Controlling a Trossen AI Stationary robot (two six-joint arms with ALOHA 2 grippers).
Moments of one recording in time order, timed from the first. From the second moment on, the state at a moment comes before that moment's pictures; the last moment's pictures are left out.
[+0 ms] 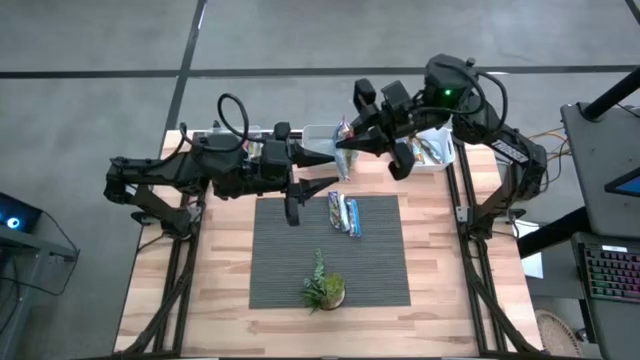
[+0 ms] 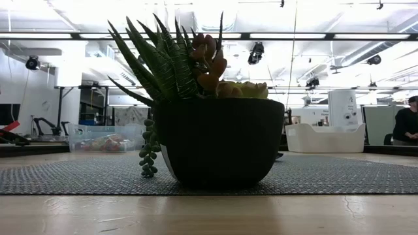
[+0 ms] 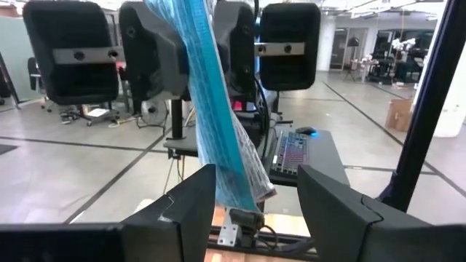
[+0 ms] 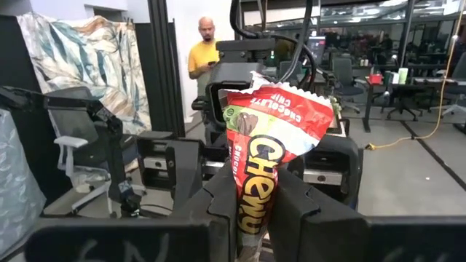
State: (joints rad) left arm -0.18 1.47 1.84 -0.31 -0.33 -0.03; right arm -0.19 1.61 2.14 -0.47 -0.57 0.09
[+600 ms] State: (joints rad) left arm -0.17 1.48 1.85 -0.30 -0.40 -0.05; right arm -0.19 1.63 2.14 -0.47 -0.57 0.09
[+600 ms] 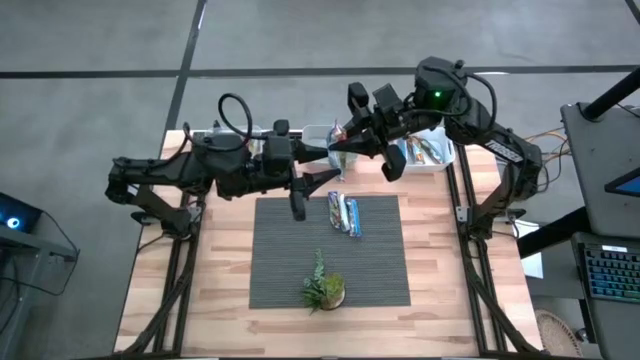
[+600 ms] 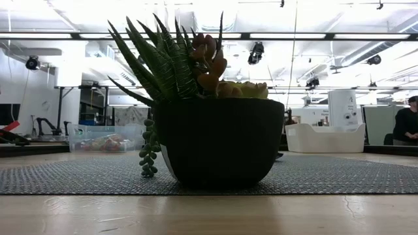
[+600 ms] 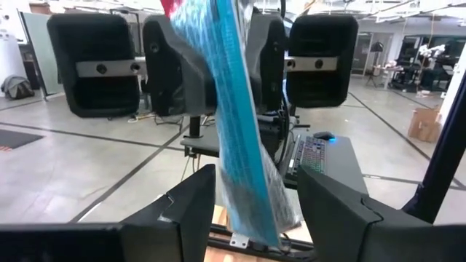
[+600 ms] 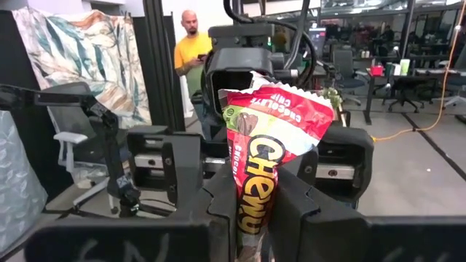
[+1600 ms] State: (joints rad) left arm -0.16 1.50 1.85 -0.28 -0.39 -0.08; right arm -0.19 1.64 2.13 -0.48 -0.55 0.09
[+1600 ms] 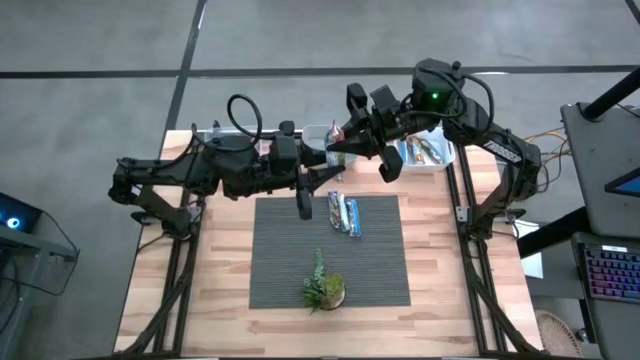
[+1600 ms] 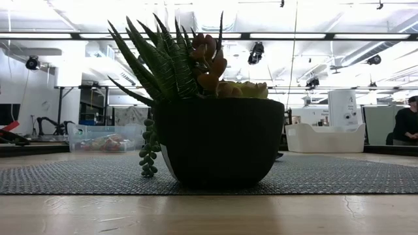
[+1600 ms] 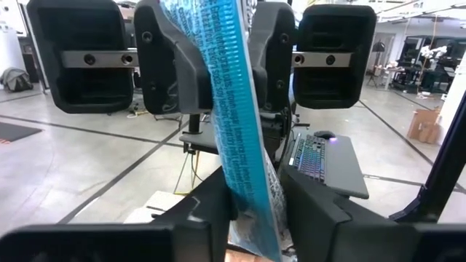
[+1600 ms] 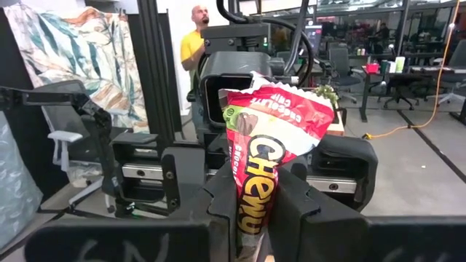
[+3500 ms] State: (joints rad) left arm -0.09 1.43 1.85 -0.37 -0.50 -0.01; right arm -0.18 1.63 2.32 -0.52 -0.55 0.11
